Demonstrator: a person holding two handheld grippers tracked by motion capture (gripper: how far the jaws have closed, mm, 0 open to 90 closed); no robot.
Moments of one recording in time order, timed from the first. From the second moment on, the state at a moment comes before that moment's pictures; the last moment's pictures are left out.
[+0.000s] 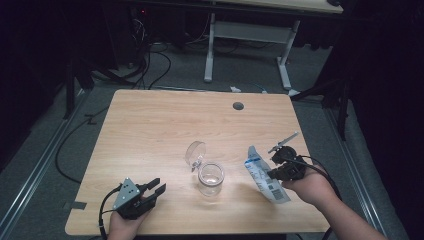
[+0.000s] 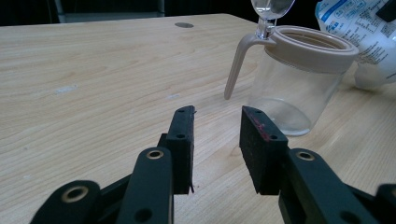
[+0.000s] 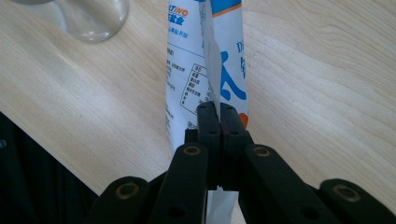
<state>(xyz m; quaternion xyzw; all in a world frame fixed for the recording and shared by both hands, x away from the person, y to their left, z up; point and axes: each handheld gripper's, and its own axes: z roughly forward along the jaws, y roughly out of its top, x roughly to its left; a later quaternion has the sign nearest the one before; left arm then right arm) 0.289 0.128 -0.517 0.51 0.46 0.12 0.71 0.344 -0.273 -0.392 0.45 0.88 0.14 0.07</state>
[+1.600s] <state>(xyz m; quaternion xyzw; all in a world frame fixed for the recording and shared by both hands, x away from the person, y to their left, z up) 0.262 0.072 -0.513 0.56 0.40 0.10 0.71 0.345 -0.240 -0.371 0.43 0.90 0.05 0.03</state>
